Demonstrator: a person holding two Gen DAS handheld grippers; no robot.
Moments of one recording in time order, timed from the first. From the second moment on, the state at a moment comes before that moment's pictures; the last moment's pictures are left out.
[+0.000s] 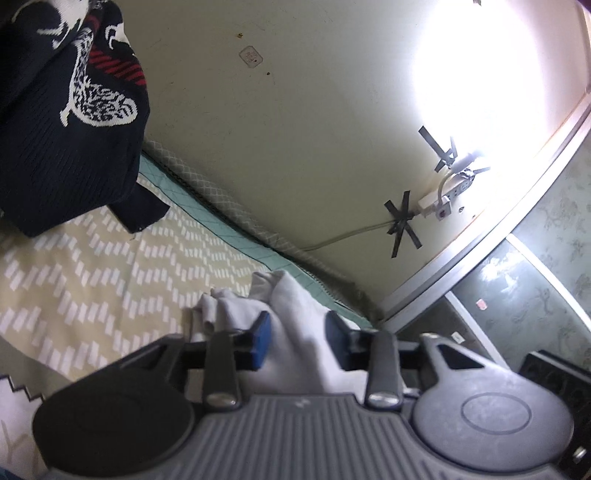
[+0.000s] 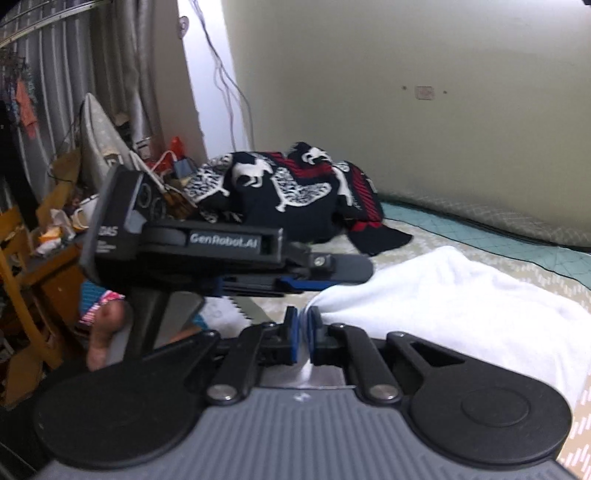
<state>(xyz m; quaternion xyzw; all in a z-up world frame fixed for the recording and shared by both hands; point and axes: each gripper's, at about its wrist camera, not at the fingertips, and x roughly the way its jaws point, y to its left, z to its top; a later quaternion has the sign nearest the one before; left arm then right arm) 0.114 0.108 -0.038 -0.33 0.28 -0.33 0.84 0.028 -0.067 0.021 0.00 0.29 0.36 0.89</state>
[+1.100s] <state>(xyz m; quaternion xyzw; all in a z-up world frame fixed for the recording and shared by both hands) 0.126 0.091 -0.051 -0.26 0.34 -0.26 0.86 0.143 -0.058 -0.006 -0.06 0.38 0.31 0.87</state>
